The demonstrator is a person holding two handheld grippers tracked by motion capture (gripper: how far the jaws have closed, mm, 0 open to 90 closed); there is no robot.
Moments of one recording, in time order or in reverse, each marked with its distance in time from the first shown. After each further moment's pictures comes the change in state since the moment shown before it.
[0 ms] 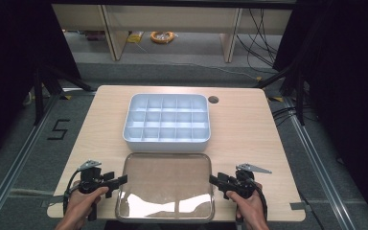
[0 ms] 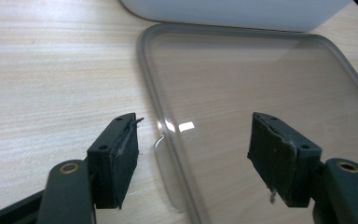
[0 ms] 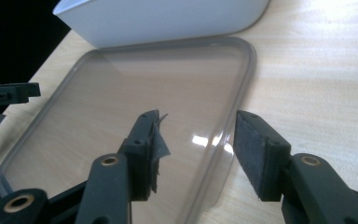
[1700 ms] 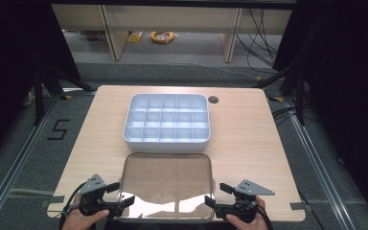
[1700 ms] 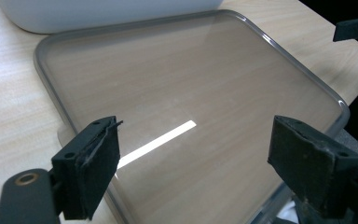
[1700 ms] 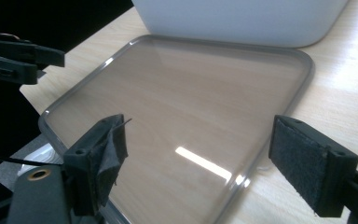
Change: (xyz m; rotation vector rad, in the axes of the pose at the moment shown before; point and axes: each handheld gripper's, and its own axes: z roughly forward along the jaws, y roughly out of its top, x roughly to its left) left arm -0.043 -0.032 -0.029 -0.033 -0.167 0.216; right arm 0.038 -0.033 -0.036 -0.039 0.090 -0.234
